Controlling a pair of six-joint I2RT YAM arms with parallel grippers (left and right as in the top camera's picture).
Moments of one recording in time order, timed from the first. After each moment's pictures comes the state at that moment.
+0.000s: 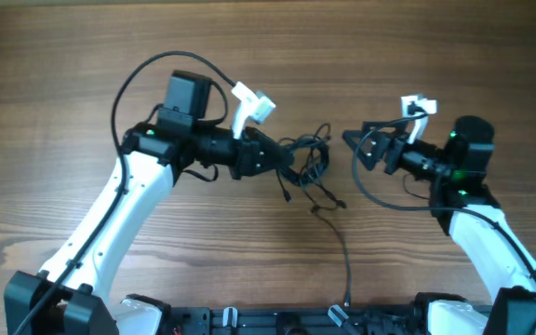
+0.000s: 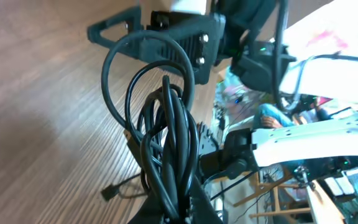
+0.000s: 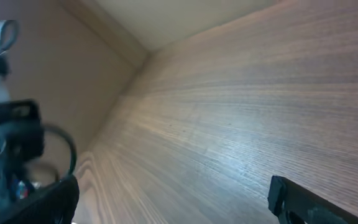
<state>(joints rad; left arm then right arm) -0.30 1.47 1.11 -0.61 1.16 0.08 -0.09 1.33 0.54 0.37 -1.04 0.38</state>
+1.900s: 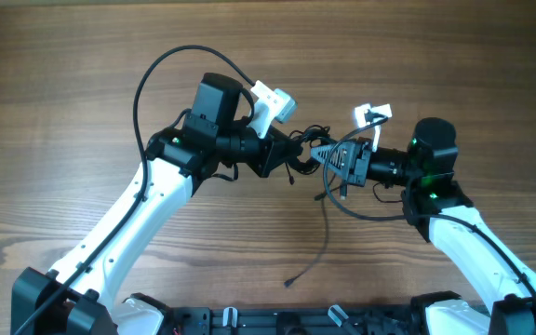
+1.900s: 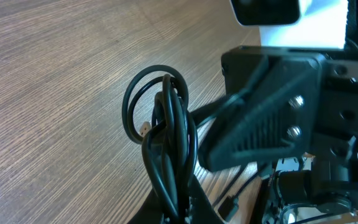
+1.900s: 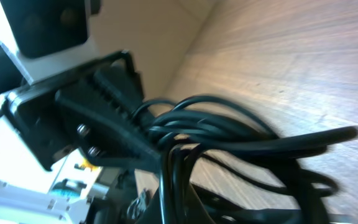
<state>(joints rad) -0.46 1.47 1.11 -0.49 0.71 -0.02 0.16 1.31 0.54 0.45 -1.08 0.67</state>
